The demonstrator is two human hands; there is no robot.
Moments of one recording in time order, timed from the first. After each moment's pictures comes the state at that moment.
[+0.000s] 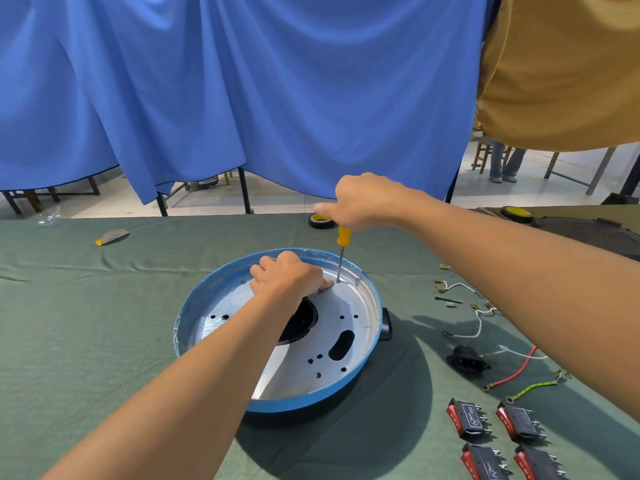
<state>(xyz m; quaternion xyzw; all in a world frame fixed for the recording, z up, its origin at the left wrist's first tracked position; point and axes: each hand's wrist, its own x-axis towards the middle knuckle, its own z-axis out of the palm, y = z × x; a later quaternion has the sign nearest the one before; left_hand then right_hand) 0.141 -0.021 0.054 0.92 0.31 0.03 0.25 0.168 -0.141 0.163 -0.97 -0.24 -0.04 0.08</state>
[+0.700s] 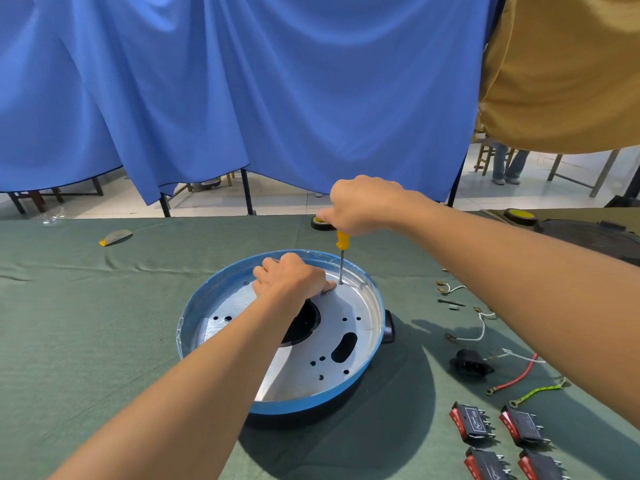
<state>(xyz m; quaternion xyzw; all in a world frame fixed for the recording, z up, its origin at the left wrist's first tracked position) 0.138 -0.022 0.057 0.91 0.31 0.03 0.26 0.163 -0.134 0.163 -0.96 -0.26 -0.07 0.04</state>
